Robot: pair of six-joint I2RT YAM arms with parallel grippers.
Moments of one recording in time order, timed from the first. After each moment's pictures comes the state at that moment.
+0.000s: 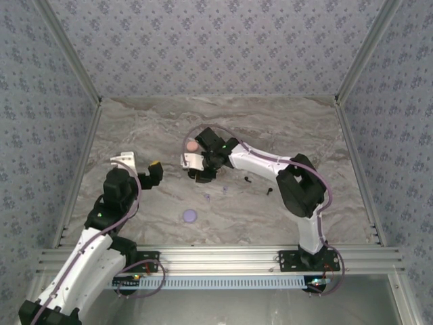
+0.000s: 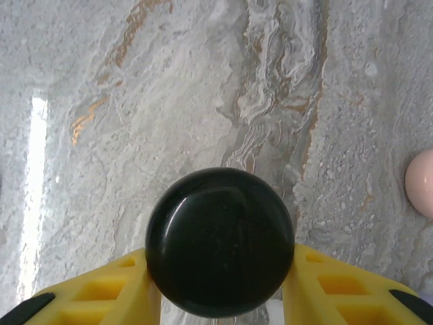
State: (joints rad) left arm -0.34 0.59 0.46 -0.24 -0.18 -0.30; right arm 0.81 1.97 1.50 -0.56 -0.26 -0.76
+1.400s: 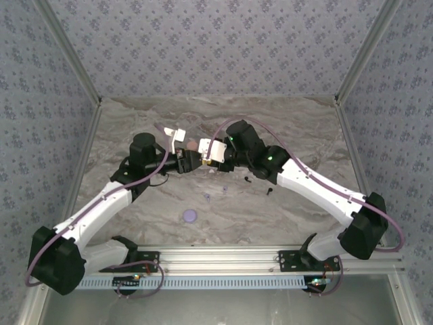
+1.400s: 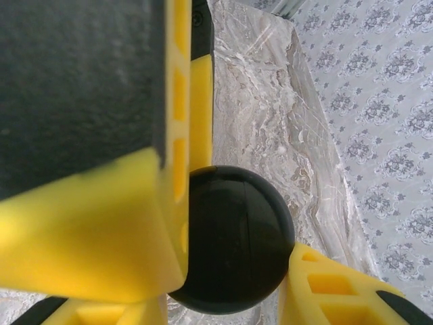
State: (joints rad) left arm -0.49 1.12 0.77 0.09 0.73 -0.66; right arm 0.83 1.41 1.27 -0.43 -0.10 -0.73
